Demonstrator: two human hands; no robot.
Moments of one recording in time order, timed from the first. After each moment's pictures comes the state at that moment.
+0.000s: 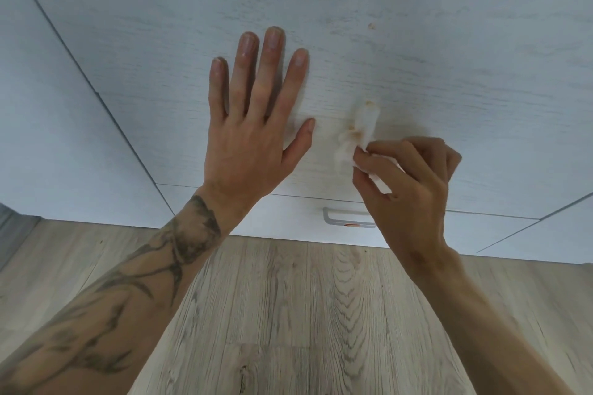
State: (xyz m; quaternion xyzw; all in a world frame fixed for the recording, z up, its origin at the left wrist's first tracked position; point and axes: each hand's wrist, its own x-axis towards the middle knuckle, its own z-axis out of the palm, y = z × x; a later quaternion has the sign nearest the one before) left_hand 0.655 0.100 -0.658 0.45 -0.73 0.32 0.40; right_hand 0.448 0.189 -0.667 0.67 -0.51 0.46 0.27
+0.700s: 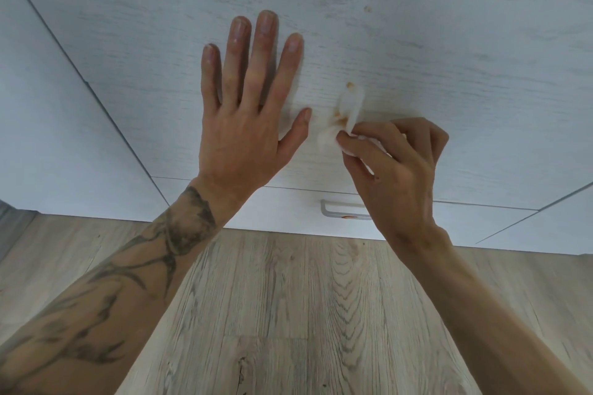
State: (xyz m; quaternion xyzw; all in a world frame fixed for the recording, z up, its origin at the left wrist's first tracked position) left_hand 0.654 0.099 -0.657 0.45 -0.73 0.32 0.40; right_hand 0.449 0.176 -0.669 0.68 -0.49 0.45 0.30
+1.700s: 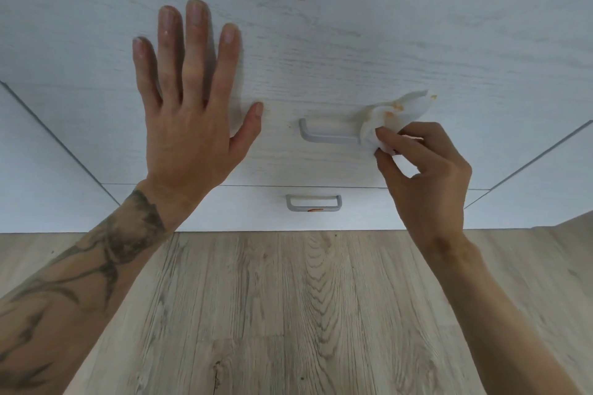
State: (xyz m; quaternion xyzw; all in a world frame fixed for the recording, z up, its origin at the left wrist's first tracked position) left_hand 0.653 0.099 -0.656 0.46 -0.73 0.34 0.39; right_hand 0.388 0.228 -0.658 0.63 -0.61 0.47 0.10
